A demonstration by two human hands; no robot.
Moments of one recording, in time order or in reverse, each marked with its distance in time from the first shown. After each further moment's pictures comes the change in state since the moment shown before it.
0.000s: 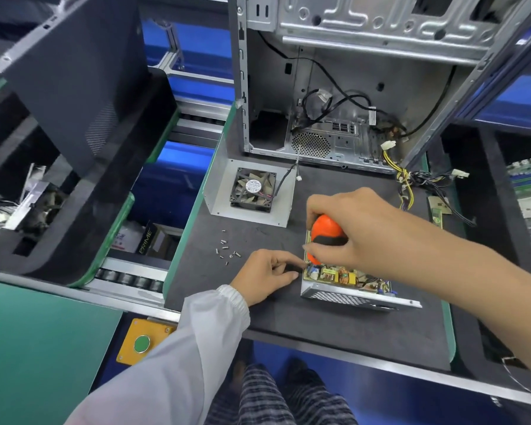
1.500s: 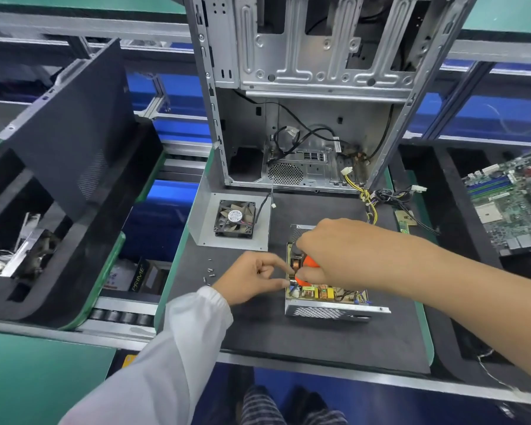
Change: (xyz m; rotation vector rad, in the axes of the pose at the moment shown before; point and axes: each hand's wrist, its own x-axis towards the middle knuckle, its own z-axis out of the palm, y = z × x) left_hand 0.020 0.030 -0.022 0.025 -0.148 0.056; right_hand -0.012 -0.010 -0.023 -0.390 -0.279 0.094
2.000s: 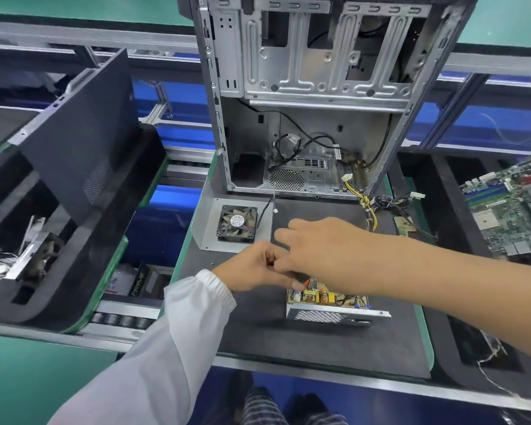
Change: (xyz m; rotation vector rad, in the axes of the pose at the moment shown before) left_hand 0.007 0.042 -0.014 -0.124 -0.217 0.036; right_hand 0.009 -0.004 -0.001 -0.293 0.113 -0.331
